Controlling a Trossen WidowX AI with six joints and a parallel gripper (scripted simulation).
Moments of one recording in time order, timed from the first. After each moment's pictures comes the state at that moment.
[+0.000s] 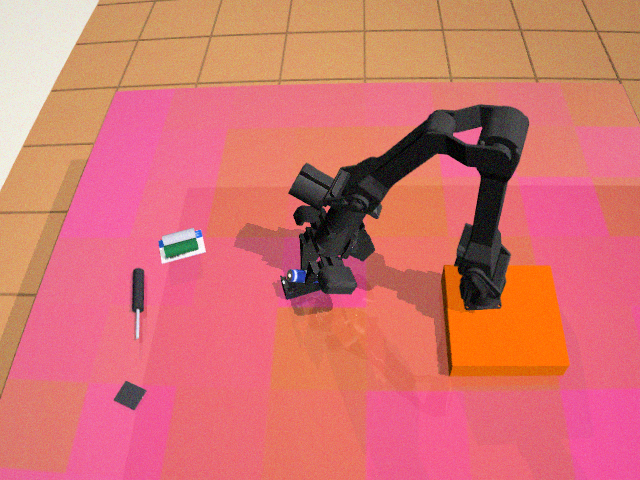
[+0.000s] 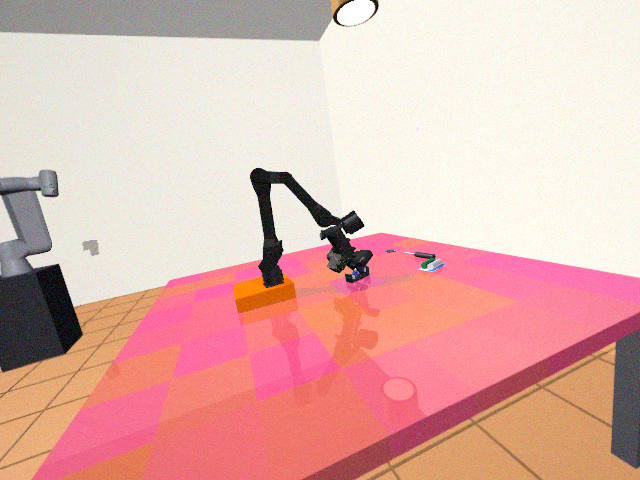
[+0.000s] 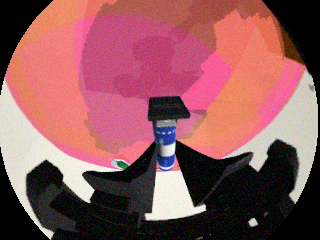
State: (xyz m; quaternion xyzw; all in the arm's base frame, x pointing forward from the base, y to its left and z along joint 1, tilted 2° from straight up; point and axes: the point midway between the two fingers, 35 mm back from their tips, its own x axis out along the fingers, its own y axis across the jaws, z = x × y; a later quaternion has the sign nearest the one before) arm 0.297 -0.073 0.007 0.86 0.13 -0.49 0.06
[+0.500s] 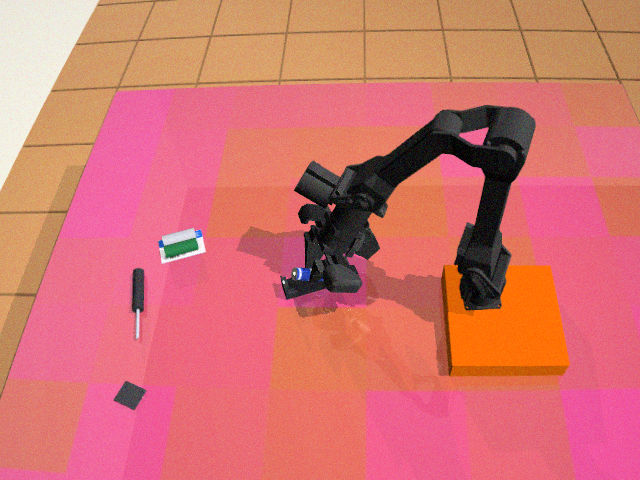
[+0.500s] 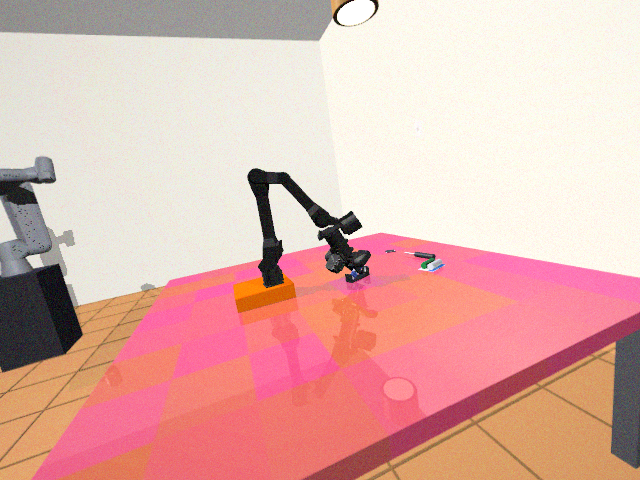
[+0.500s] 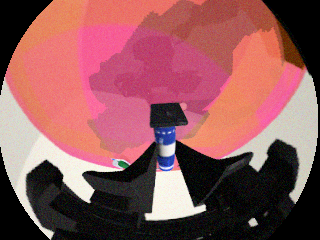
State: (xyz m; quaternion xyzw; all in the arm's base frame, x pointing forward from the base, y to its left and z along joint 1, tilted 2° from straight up) arm 0.288 -0.076 0.007 0.86 0.13 -0.49 0.06
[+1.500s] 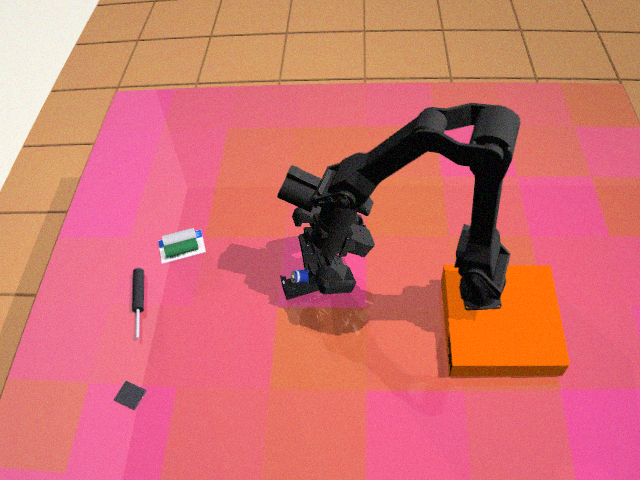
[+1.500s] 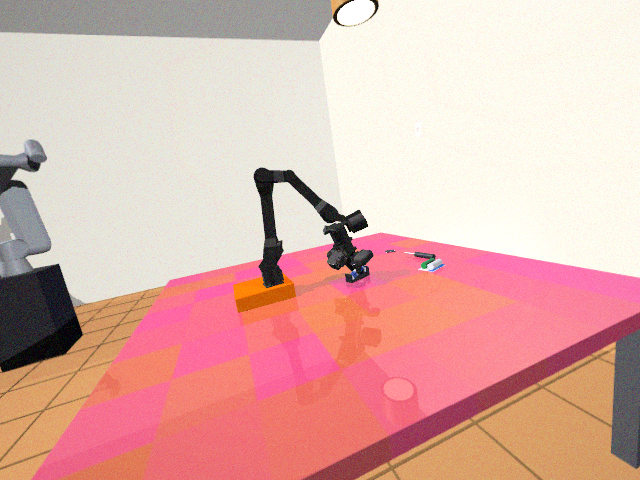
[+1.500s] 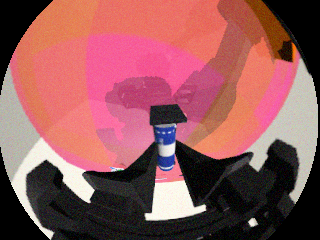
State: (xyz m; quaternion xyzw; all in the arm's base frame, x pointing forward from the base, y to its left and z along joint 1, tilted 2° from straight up) arm 0.293 -0.075 0.005 0.82 0.13 -0.56 0.06
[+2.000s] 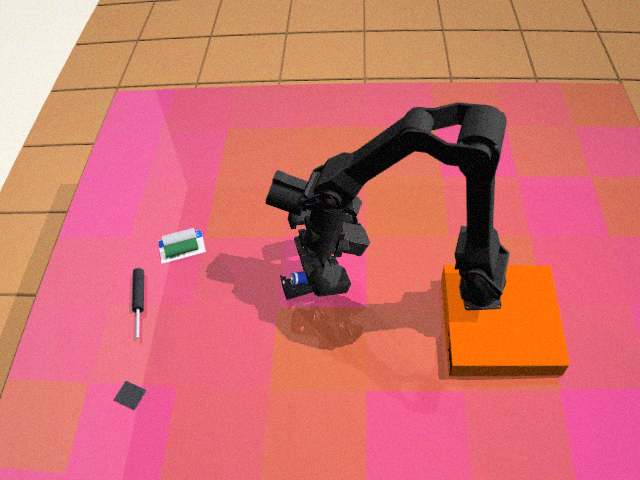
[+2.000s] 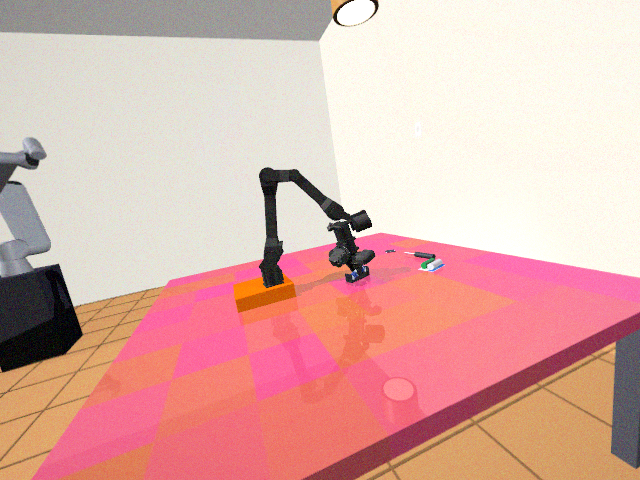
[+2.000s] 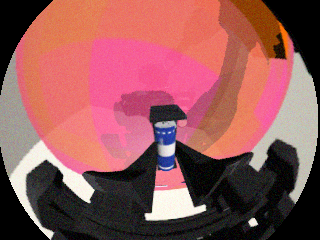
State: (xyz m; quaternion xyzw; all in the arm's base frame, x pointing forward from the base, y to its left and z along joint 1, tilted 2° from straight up) arm 0.297 -0.074 0.003 0.79 0.12 -0.60 0.07
